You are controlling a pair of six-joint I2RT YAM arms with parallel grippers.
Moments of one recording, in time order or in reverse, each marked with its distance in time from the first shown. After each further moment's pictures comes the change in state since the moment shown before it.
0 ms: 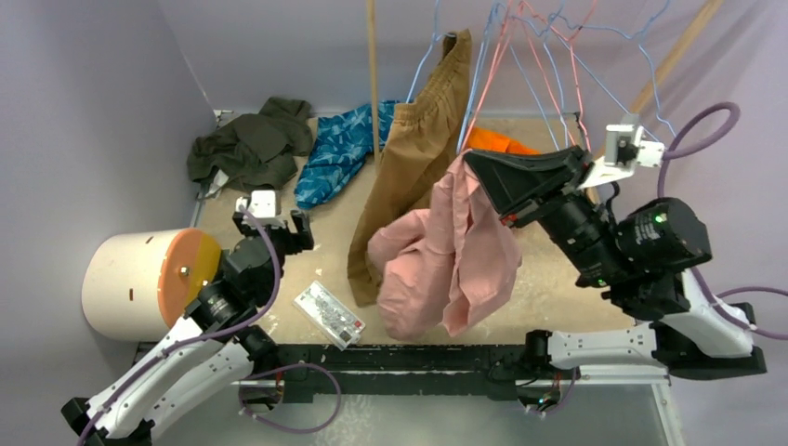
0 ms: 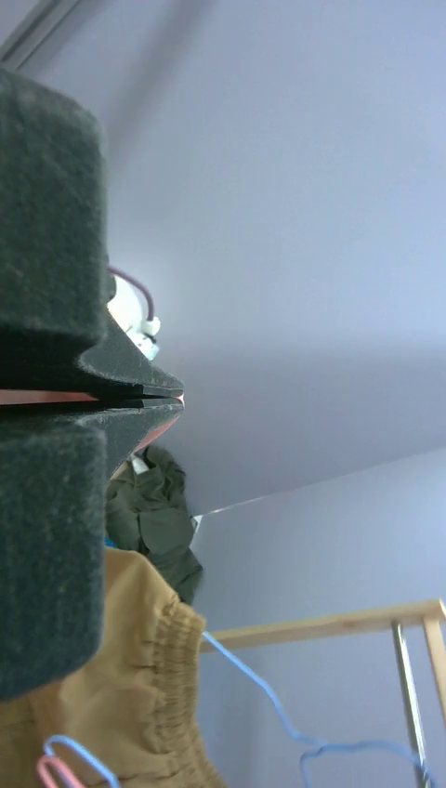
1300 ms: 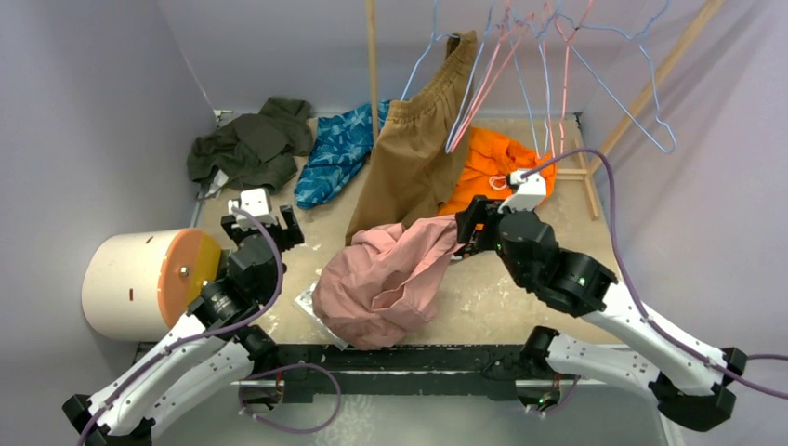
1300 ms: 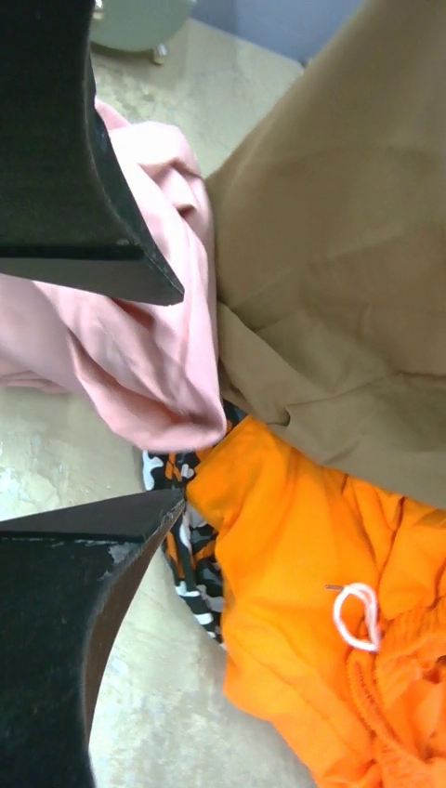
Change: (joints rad) left arm 0.000 0.005 -0.003 -0.001 -0.242 -0.016; right arm -0.415 -0.050 -0.478 -0.481 0.150 0.416
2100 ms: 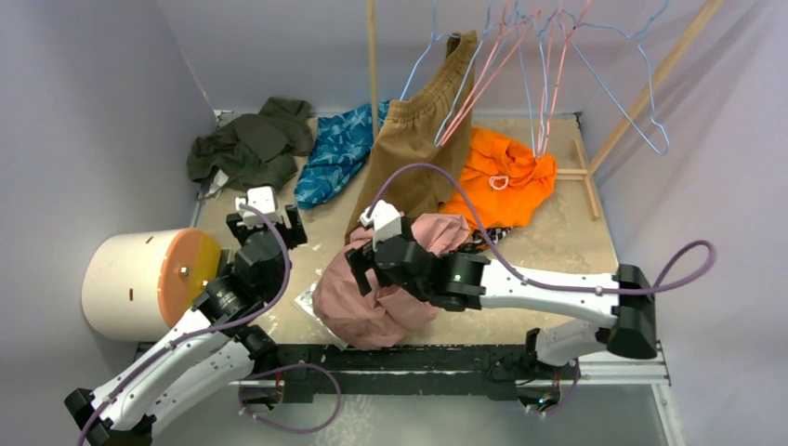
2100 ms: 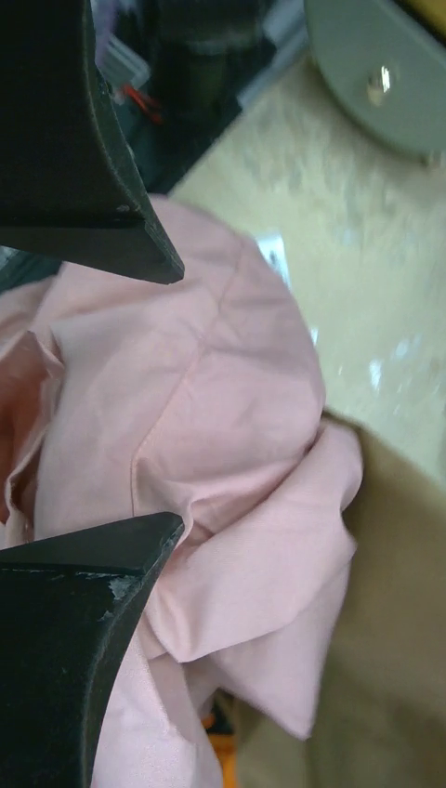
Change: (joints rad) left arm 0.000 0.042 0.000 0.000 0.007 0.002; right arm 0.347 0.470 0.071 0.337 -0.249 -0.206
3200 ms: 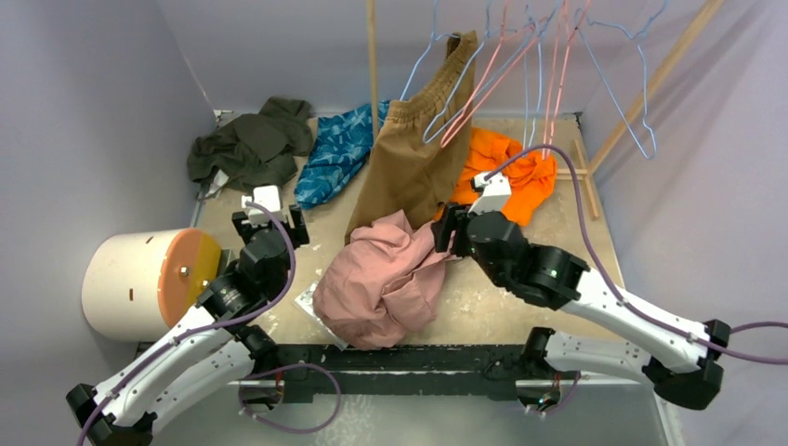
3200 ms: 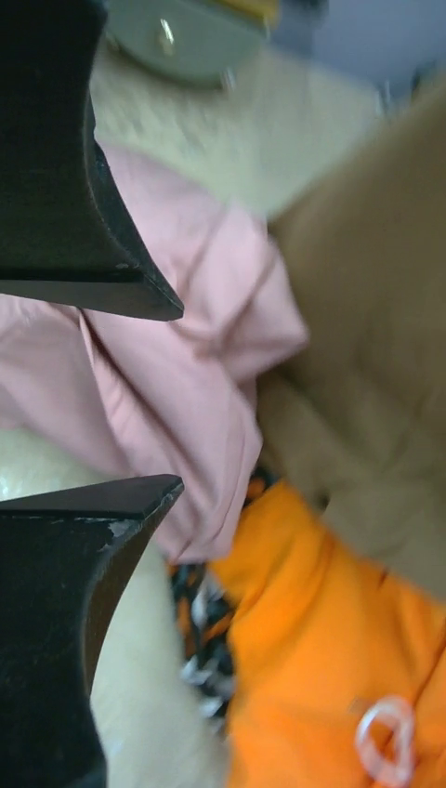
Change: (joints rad) left arm 0.001 0.027 0.000 0.000 0.016 0.002; right arm -0.248 -0.351 -0.062 -0.346 0.235 0.256
